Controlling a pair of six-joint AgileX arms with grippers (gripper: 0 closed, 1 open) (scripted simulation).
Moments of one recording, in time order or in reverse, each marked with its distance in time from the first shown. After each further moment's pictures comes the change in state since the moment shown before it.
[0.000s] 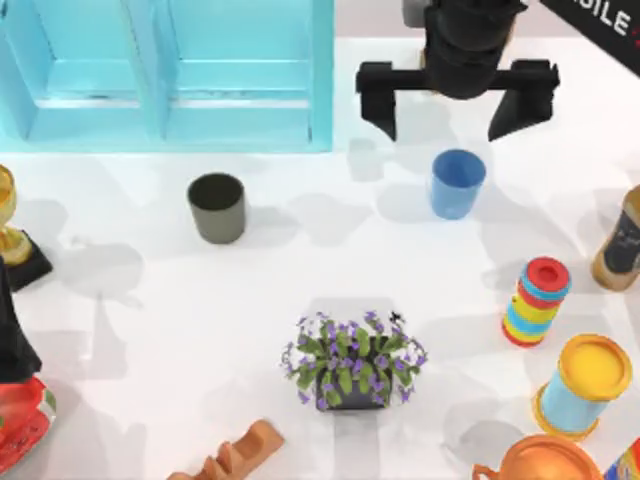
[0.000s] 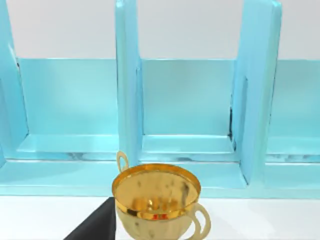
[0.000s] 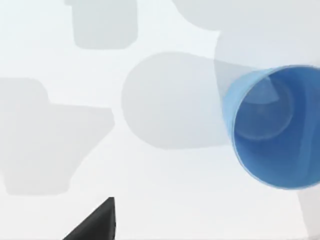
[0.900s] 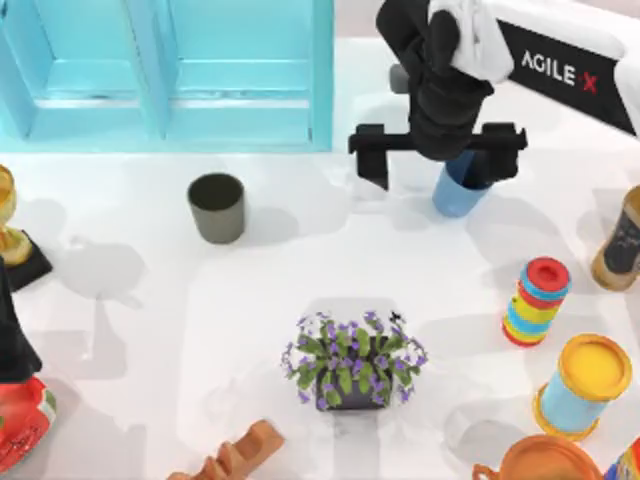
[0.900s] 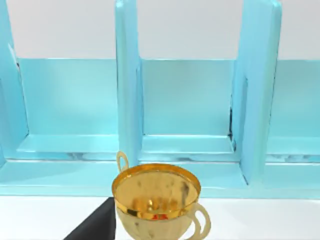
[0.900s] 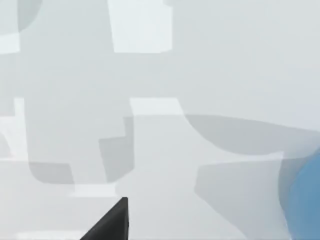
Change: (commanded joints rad) left arm 0.000 0.000 0.000 0.000 0.000 0.000; right arm -0.014 0.084 -0.214 0.302 -0.001 -0.013
